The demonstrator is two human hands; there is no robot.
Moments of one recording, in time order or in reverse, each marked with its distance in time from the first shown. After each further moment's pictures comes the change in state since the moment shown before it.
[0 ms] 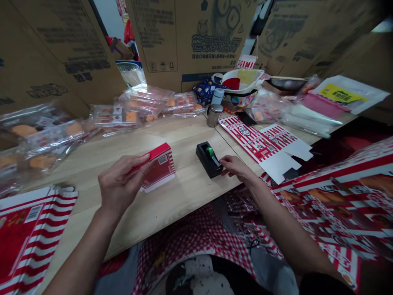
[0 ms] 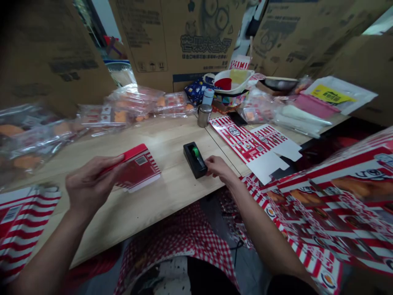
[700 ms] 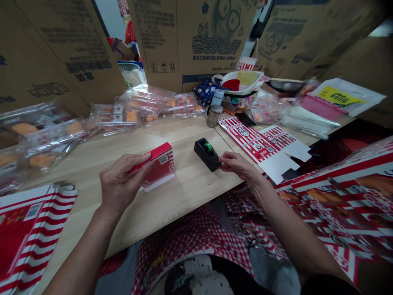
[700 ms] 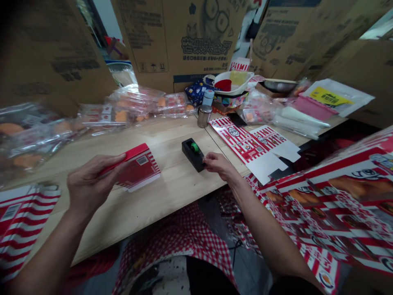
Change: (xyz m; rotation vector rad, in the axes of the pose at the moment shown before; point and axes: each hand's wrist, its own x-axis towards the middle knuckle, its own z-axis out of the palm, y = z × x) left_hand 0.003 0.005 0.000 -0.047 -0.009 -0.020; right_hand -0.010 -0.005 -0.008 0.256 -0.064 -0.095
